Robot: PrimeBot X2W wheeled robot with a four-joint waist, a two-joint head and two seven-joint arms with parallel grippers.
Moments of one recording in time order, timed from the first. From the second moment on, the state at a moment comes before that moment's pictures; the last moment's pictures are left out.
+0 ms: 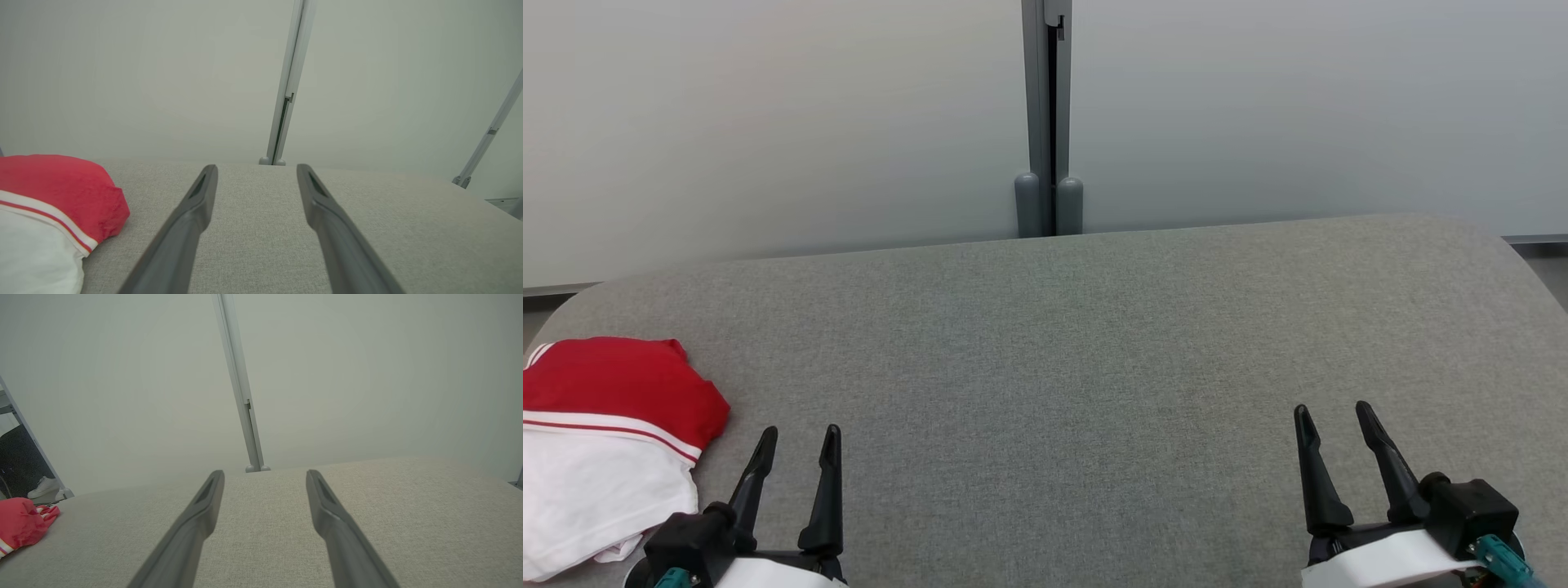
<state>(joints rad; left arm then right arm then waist) 0.06 0.05 0.00 0.17 -0.27 -0.13 -0.22 0.00 -0.05 0.13 0.20 0.24 0.13 -0.22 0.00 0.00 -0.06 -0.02</state>
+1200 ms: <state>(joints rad) 0.06 0.05 0.01 0.20 -0.18 -0.13 -0.26 0.01 -0.05 0.14 0.21 0.09 0.13 -0.26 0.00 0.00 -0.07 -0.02</state>
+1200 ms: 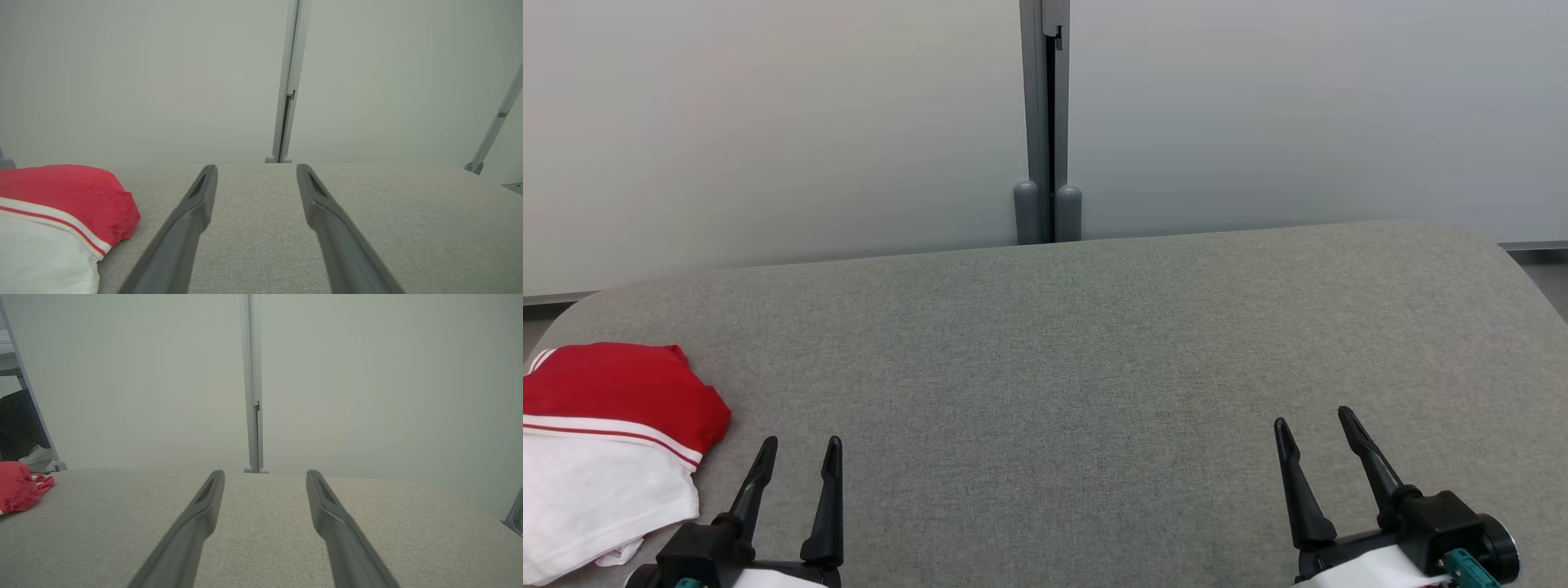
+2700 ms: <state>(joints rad) -0.18 0.15 0.12 0.23 -0.22 -0.13 -0.26 -0.01 -0.08 0.19 0.20 0.09 0.13 -0.26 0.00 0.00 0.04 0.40</state>
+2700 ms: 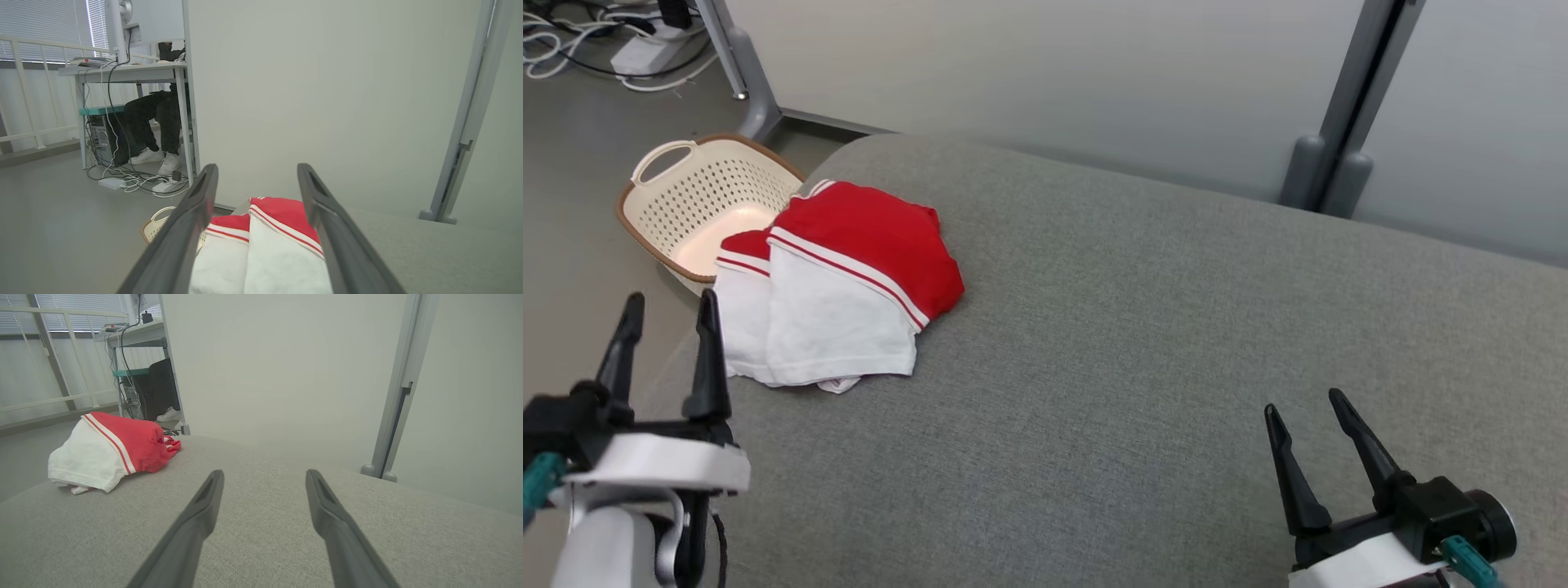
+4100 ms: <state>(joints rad) -1.01 0.28 -0.07 1.09 -0.45 -0.13 0.11 -0.16 -0.17 0.18 0.16 0.09 0.13 -0.26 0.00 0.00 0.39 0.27</state>
